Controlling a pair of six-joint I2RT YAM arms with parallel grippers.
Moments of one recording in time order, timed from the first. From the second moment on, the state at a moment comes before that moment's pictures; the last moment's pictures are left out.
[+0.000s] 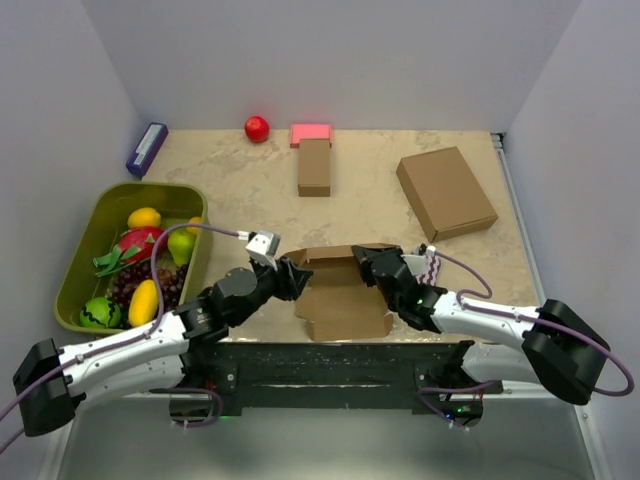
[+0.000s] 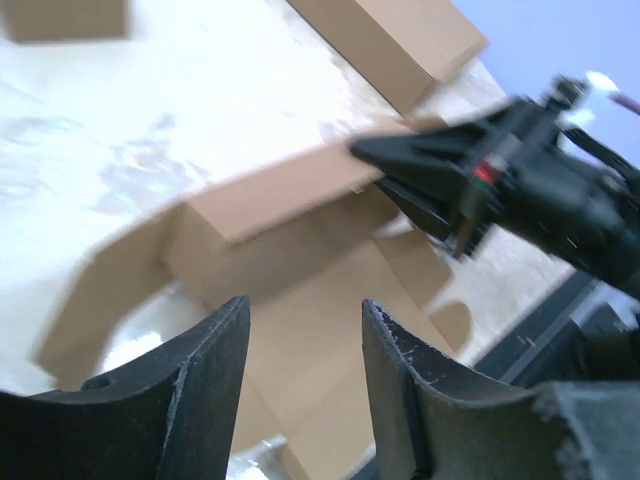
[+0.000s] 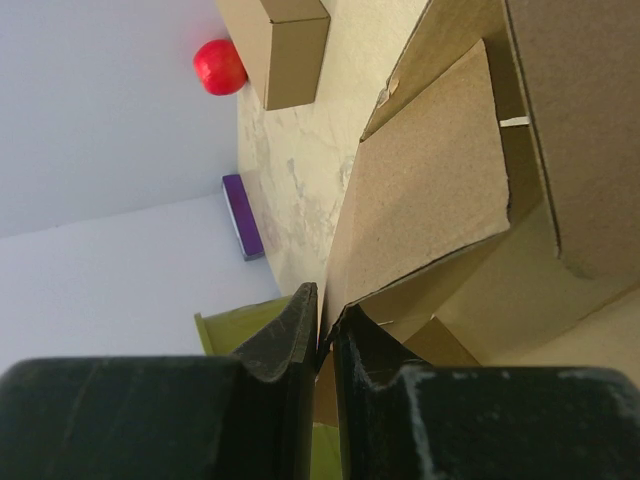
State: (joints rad) left arm -1.02 0.83 0.43 0.16 -0.33 -0.52; right arm 0.89 1.20 0.45 0.26 0.62 1.79
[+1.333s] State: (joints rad) left arm -0.84 1.26 0.52 0.28 -0.19 -0.42; right arm 0.88 1.20 0.44 0.26 0.63 1.78
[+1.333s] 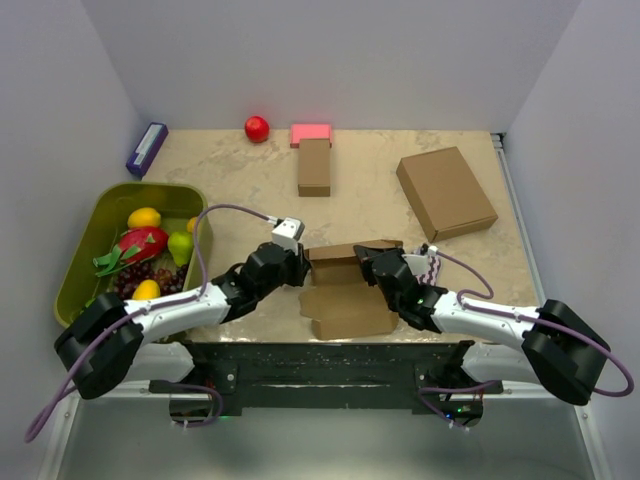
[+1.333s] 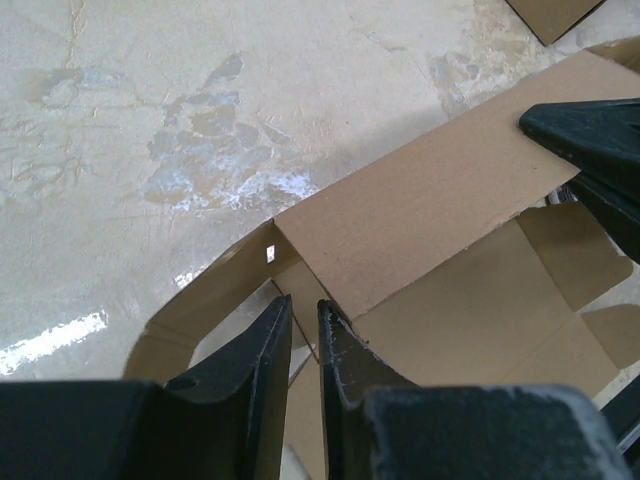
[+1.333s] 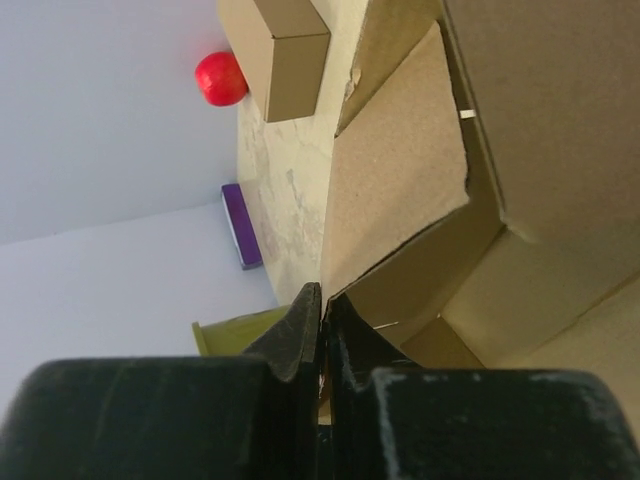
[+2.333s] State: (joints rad) left arm -0.67 1.25 0.54 0.07 -0.26 -0.38; right arm 0.88 1.17 0.33 0.39 0.66 1.73
